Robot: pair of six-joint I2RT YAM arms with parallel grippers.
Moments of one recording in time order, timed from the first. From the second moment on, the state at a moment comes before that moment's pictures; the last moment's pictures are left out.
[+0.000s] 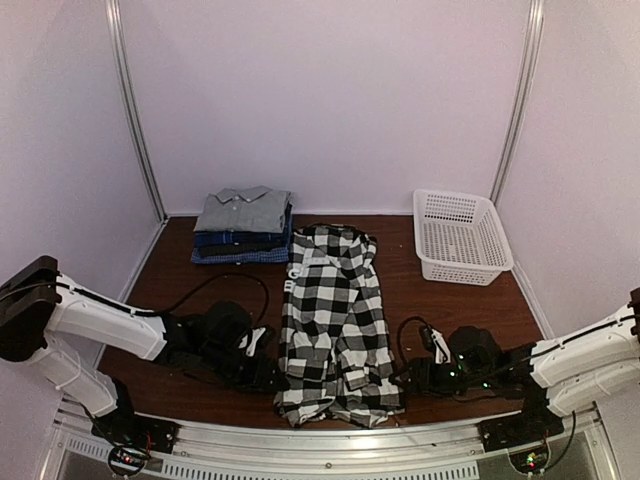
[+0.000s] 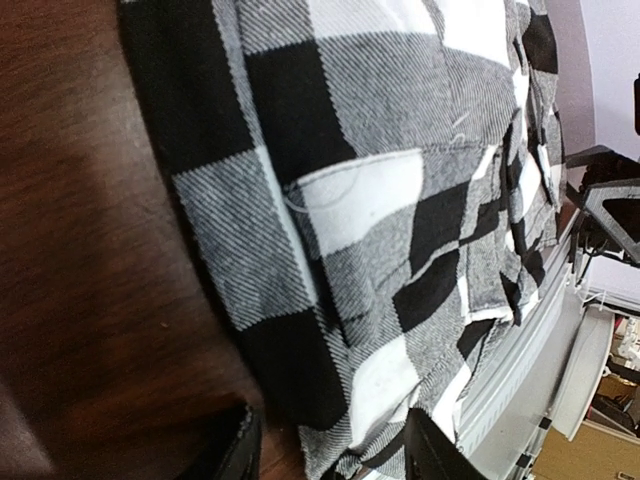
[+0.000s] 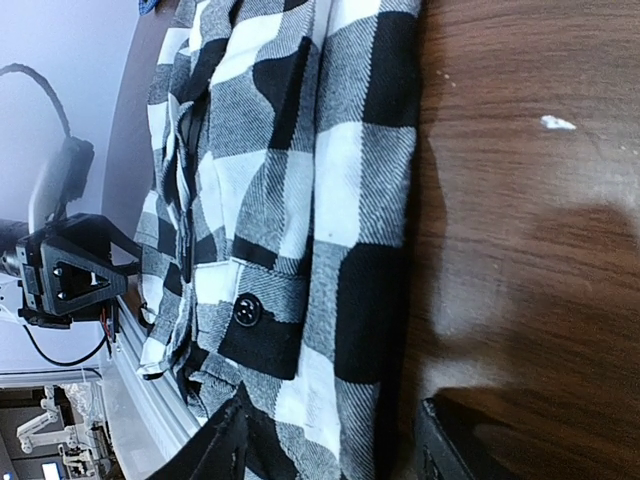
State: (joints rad) left arm -1.00 1.45 0.52 0.01 0.37 -0.90; right arm 1.03 1.12 0.17 0.29 -0.08 1.10
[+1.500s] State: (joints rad) left arm -0.91 1.46 0.46 0.25 0.51 -0.98; right arm 1.05 1.40 0.25 0.58 -0.20 1.17
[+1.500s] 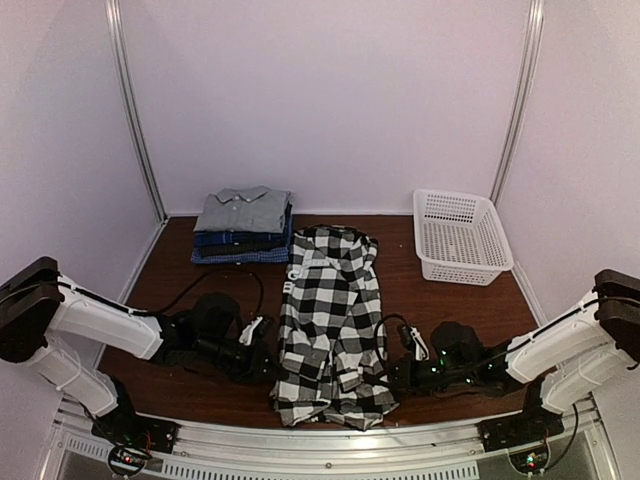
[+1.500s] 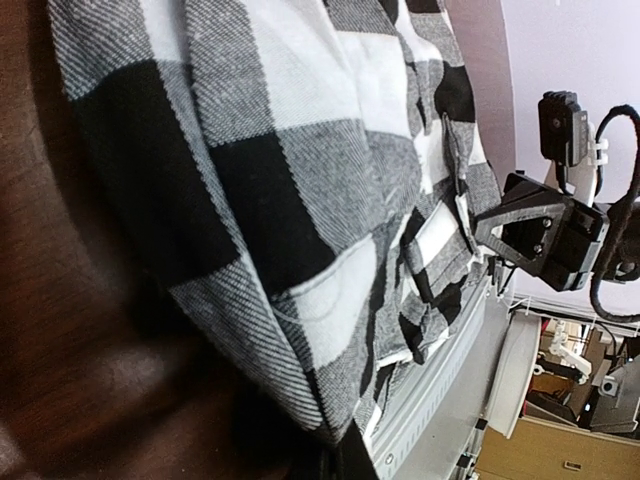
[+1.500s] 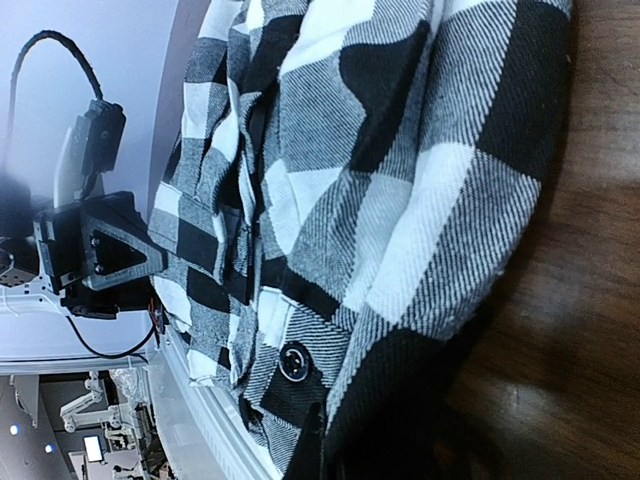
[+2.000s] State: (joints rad) left arm -0.89 1.44 0.46 0.24 0.54 -0.98; right arm 1.05 1.44 0.29 0.57 -0.21 1.18
